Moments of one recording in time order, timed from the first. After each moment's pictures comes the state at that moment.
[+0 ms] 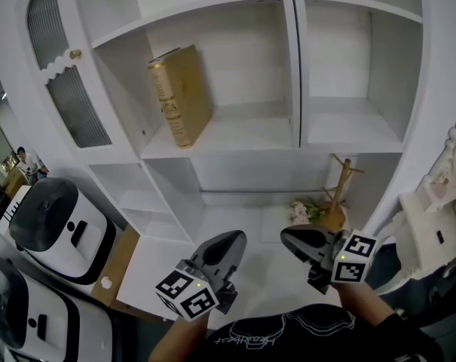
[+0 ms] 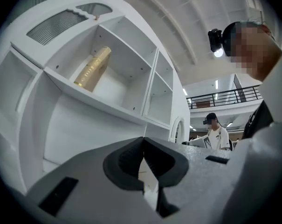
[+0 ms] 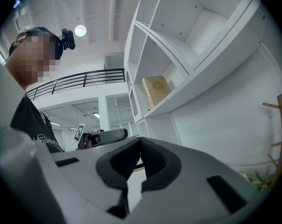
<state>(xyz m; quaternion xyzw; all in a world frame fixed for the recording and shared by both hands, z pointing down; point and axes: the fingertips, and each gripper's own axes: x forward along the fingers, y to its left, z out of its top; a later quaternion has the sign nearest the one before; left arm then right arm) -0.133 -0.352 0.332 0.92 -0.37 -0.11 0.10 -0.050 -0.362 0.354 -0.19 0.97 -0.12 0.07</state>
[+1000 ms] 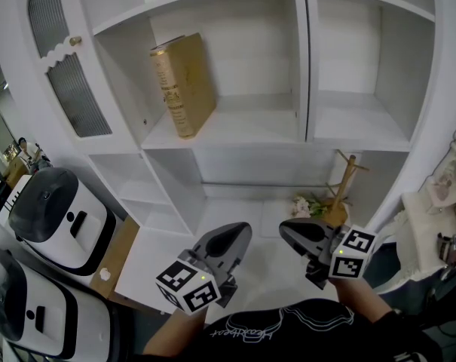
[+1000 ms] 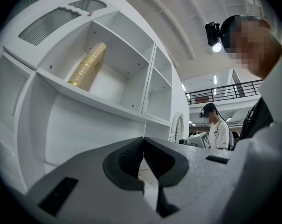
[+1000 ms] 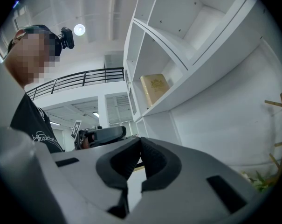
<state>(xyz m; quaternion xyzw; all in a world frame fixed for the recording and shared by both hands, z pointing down) -0.125 -0.358 0.332 0.92 -0.37 -0.08 0.09 -0.058 -0.373 0.360 -0.19 0.97 -0.13 0.06</state>
